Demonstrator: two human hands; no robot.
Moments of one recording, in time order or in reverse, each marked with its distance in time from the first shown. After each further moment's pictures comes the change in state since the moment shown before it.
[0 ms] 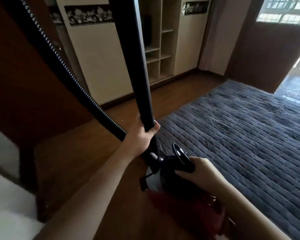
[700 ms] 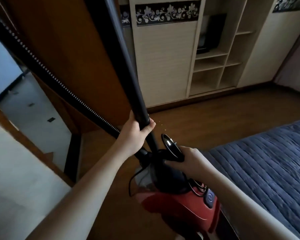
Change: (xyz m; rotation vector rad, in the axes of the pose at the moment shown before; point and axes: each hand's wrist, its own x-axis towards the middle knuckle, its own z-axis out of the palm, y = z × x) left_hand 0.187 -0.139 -0.193 0.155 0.328 -0.154; right_hand 0.319 -0.205 0.074 0.021 -0.250 -0.368
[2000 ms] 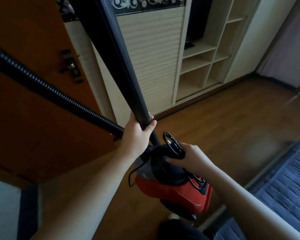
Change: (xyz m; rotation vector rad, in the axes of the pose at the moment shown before) left_hand 0.589 -0.161 0.081 -0.134 -0.055 0.100; right_hand 0.568 0.066 -0.094 0.043 0.055 0.182
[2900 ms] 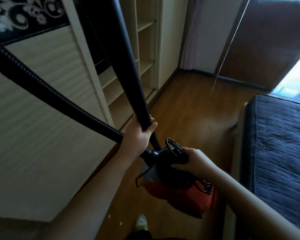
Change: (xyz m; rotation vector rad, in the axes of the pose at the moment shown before) left_hand 0.478 -0.001 0.364 -0.122 -0.525 0.203; right_hand 0.332 0.233 -0.268 0.102 0.272 0.460
